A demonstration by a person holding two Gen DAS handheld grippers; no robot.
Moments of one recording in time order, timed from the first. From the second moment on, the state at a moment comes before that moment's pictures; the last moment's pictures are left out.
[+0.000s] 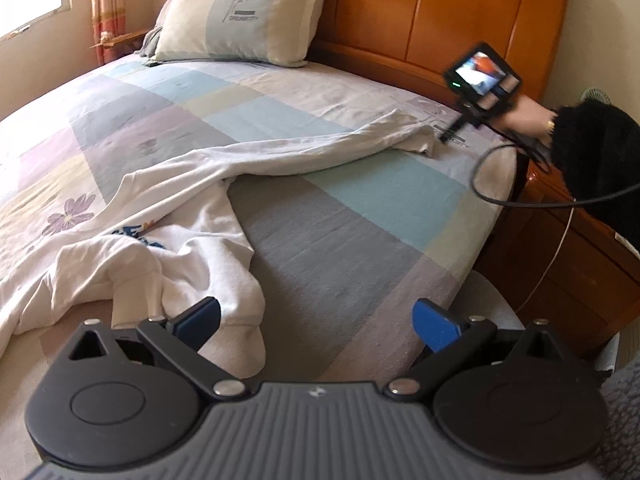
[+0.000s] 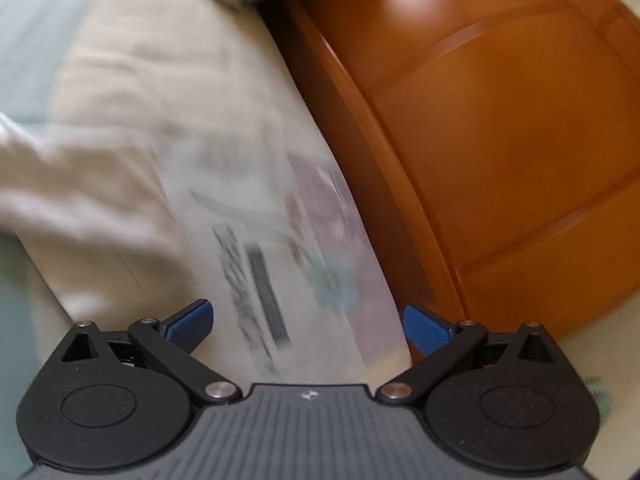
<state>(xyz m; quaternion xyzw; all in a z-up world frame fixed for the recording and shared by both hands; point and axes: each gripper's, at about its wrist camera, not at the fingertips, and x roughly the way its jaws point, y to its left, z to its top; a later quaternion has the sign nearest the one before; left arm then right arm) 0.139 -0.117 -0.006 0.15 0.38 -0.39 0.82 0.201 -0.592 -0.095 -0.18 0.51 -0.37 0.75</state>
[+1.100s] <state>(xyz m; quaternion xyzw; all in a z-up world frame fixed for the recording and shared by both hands) 0.155 -0.078 -0.037 0.11 0.43 -0.33 0.83 0.306 -0.342 -0.114 -0.01 0.44 0.09 0.89</state>
